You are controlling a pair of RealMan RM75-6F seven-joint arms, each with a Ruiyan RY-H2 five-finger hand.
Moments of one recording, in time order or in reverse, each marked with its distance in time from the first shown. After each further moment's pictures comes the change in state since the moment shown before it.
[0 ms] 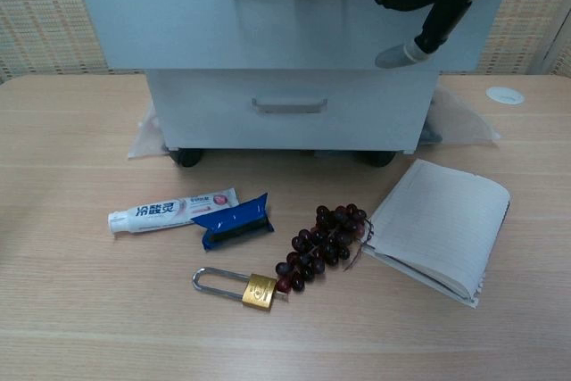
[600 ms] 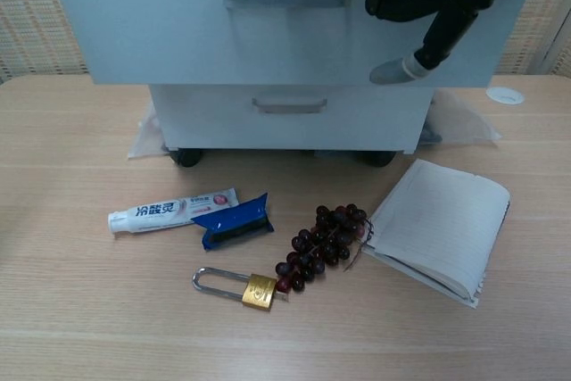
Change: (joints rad) left arm 0.003 0.002 0.001 0.000 0.001 0.004 -0.002; right arm -0.023 0.012 -0.031 -0.068 -0.073 0.001 -0.029
